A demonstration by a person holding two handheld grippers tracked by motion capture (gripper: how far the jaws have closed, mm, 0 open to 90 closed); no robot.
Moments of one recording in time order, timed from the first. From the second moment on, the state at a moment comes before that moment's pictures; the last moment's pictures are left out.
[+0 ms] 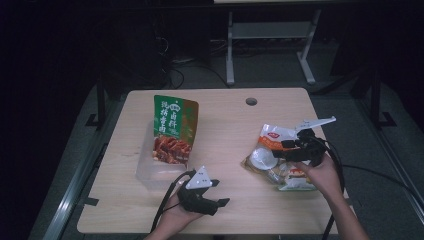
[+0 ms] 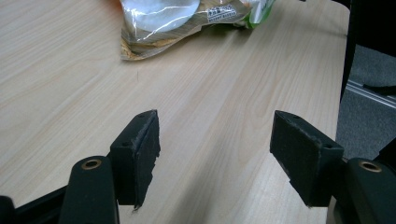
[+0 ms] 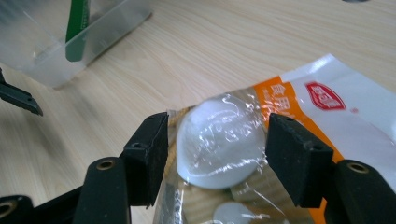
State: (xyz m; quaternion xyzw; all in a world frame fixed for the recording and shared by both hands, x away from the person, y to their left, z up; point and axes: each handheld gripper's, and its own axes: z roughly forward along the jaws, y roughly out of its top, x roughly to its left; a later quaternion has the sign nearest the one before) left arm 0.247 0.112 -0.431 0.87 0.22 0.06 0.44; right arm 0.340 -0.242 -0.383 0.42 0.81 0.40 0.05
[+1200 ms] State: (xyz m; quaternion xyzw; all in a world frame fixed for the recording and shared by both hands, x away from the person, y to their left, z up) left arm 0.246 0.113 -0.428 0.86 0.22 0.06 0.46; right arm 0.348 -0.298 -0.421 0.52 0.78 0.35 0.06
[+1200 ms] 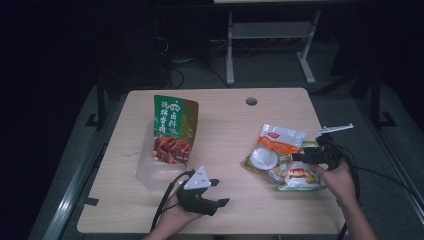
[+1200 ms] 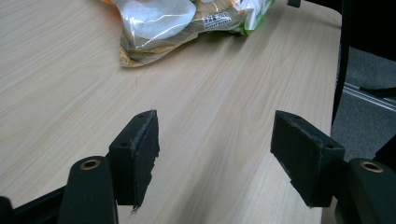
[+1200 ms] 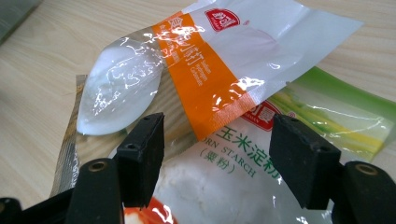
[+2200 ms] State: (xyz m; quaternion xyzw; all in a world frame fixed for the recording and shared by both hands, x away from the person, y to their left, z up) left arm 0.247 0.116 -0.427 0.86 0.22 0.06 0.46; right arm 0.374 -0.290 -0.434 0.53 0.75 0.38 0.02
